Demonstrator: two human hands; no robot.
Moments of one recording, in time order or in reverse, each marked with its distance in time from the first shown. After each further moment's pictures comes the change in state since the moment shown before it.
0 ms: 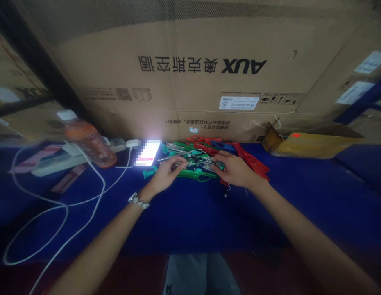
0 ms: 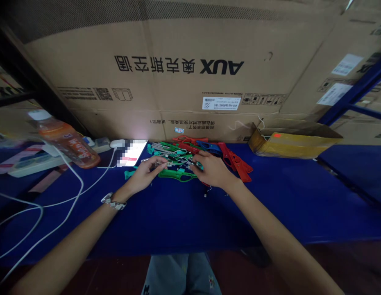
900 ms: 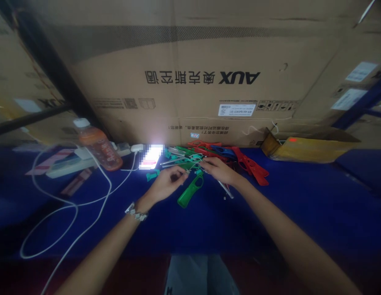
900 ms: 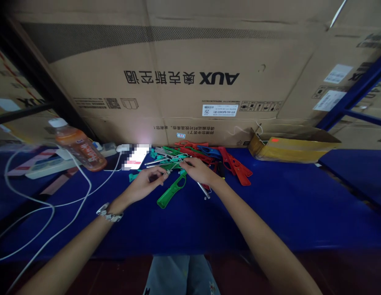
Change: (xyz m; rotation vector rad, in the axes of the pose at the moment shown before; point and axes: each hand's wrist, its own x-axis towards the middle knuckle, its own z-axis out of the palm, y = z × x) left_hand -0.023 0.023 -0.001 0.018 -0.083 -0.065; right_hand 0.033 -0.019 0.021 0.628 -0.082 0.081
